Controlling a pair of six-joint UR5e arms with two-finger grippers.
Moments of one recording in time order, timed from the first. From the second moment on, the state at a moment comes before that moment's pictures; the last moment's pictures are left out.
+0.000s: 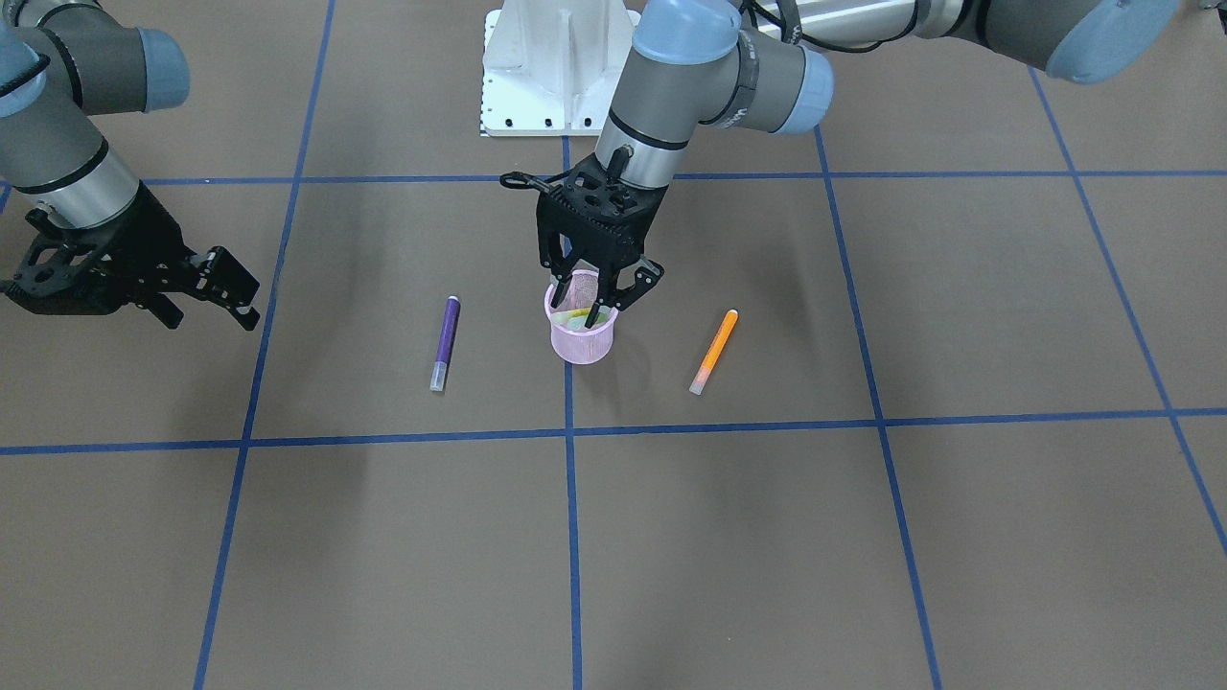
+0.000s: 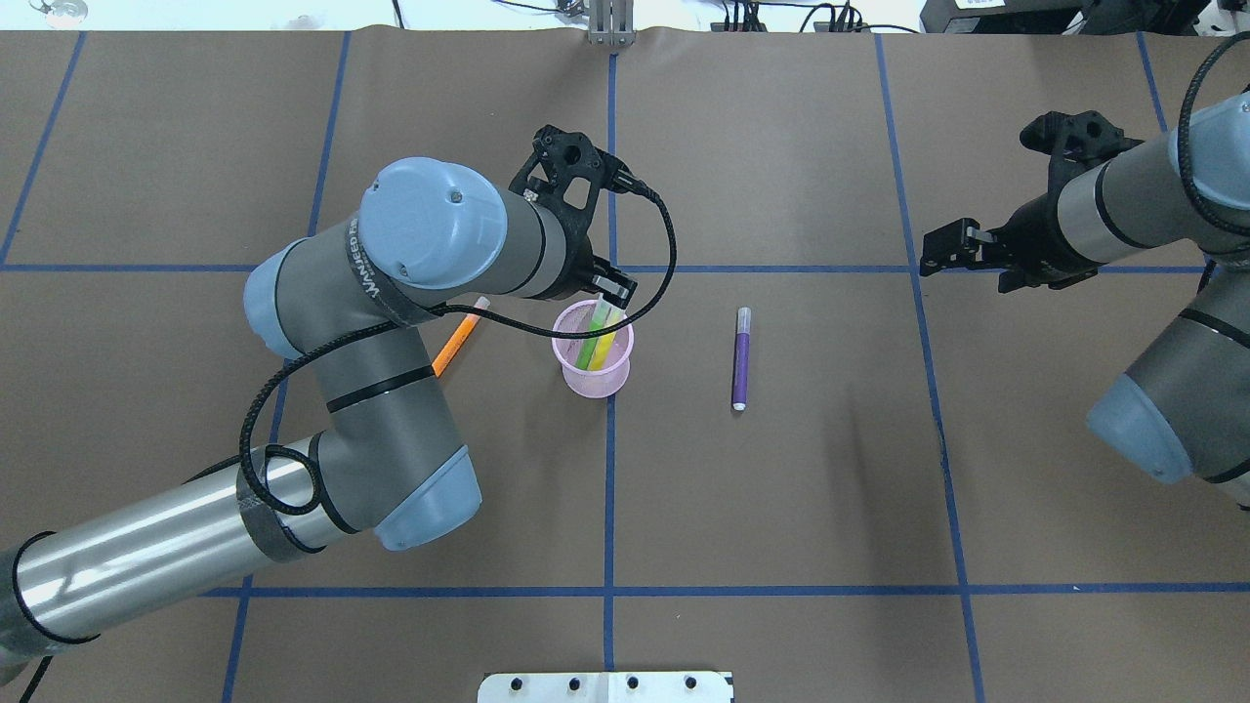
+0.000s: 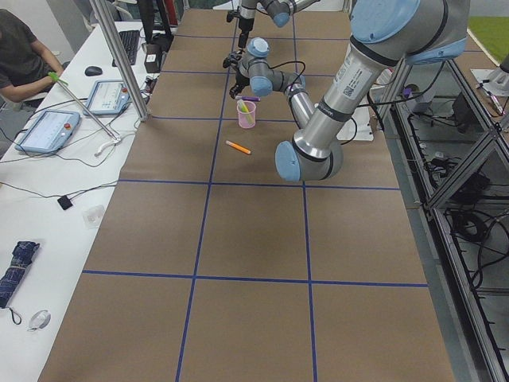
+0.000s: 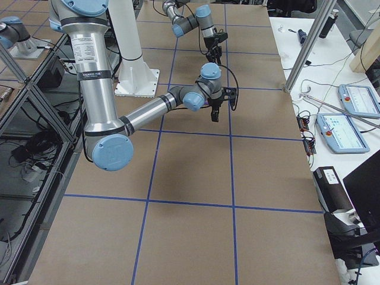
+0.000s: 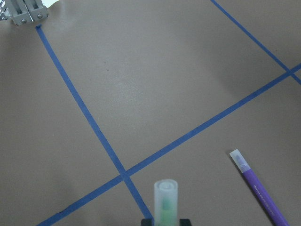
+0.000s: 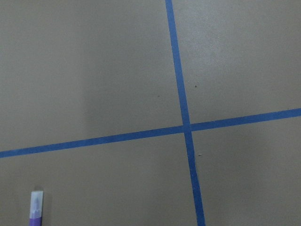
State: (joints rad) left arm -0.55 -2.32 -1.63 -1.92 -1.71 -0.72; right arm 0.90 -1.41 1.88 -1.22 2.09 1.14
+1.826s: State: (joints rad) left arm -0.77 -2.11 -1.79 -1.75 -1.92 -0.80; right arm 0.72 -0.93 1.36 -1.29 2.22 1.26
